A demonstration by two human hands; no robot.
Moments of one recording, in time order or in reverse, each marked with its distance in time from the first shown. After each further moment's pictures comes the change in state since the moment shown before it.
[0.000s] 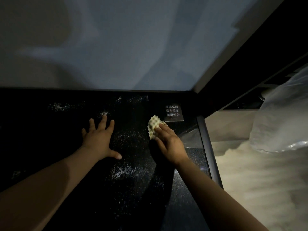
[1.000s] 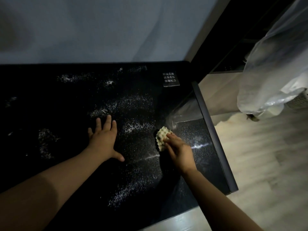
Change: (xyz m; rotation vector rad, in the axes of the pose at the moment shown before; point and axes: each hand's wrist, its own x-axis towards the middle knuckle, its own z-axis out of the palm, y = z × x) left_hand -0.105 -0.020 0.078 0.087 -0.063 0.116; right_hand -0.183 -0.039 0.048 0.132 0.125 0.248
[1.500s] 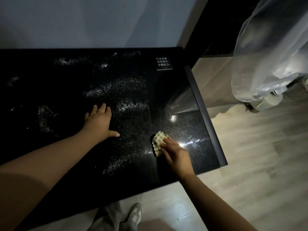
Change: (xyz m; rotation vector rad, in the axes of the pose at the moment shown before) left_hand -0.032 0.015 0.018 -0.008 0.131 -0.055; right_hand -0.097 0.024 0.004 -0.031 -0.016 -0.067
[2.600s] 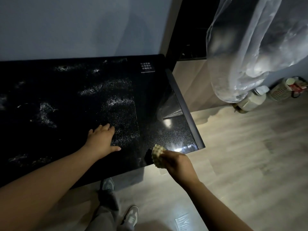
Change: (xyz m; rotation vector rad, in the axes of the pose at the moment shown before) left_hand -0.110 0.049 0.040 0.038 0.037 0.131; right_hand -0.112 0.002 -0.055 -0.012 -0.020 -0.054
